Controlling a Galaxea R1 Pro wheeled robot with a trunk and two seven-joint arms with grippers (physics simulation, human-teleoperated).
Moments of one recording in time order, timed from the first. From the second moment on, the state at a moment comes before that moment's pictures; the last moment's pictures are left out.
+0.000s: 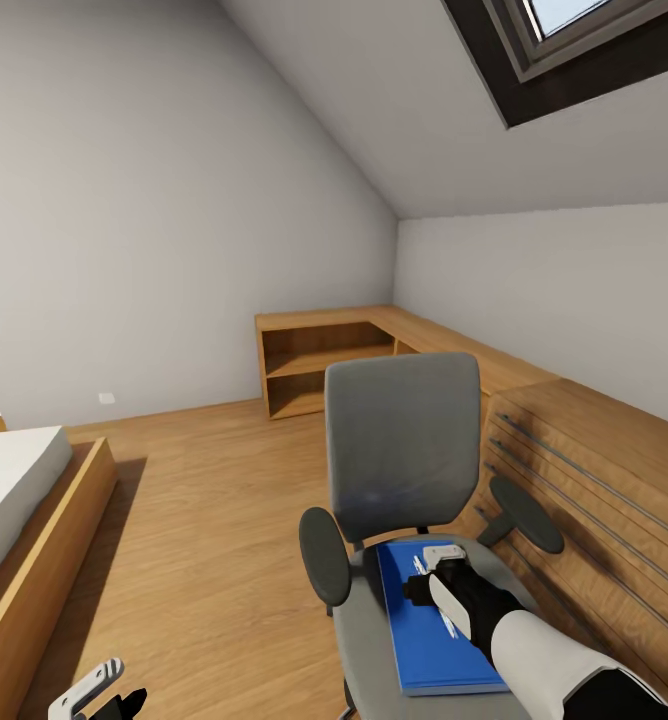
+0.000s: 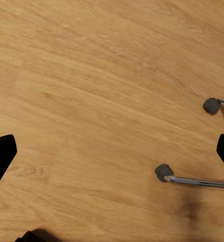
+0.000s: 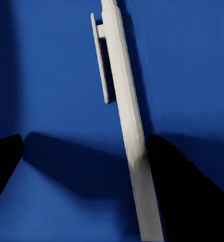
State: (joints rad) left arm 0.11 0.05 0.27 -1.39 0.61 0.59 0.25; right arm -0.74 0.02 0.46 -0.30 -0.46 0.45 -0.17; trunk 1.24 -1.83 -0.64
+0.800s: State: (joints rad) left arm 0.11 0.05 0.27 -1.39 0.61 0.59 0.25; right arm -0.74 0.02 0.47 -0.30 -0.44 0.45 -0.17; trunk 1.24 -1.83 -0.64
